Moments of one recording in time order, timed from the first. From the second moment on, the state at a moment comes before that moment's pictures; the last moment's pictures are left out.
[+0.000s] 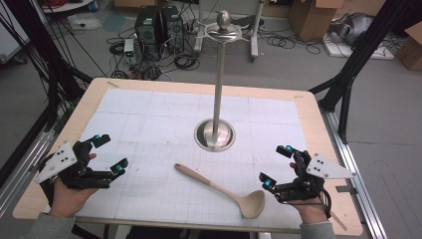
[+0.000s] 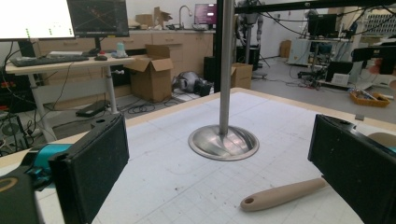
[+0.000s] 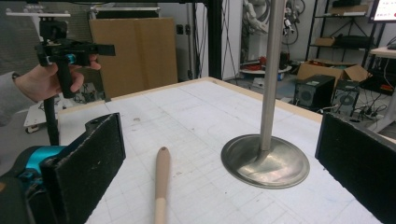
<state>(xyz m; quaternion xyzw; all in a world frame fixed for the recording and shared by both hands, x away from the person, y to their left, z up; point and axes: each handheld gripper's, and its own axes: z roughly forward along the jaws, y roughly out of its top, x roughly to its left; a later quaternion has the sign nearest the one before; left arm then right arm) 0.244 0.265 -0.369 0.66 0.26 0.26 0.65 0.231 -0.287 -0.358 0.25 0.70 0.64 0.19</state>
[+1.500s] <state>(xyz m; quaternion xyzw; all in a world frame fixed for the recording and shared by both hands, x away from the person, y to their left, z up) 0.238 0.276 -0.378 0.67 0.28 0.26 0.64 0.260 -0.205 -0.364 0.21 0.77 0.58 0.15</state>
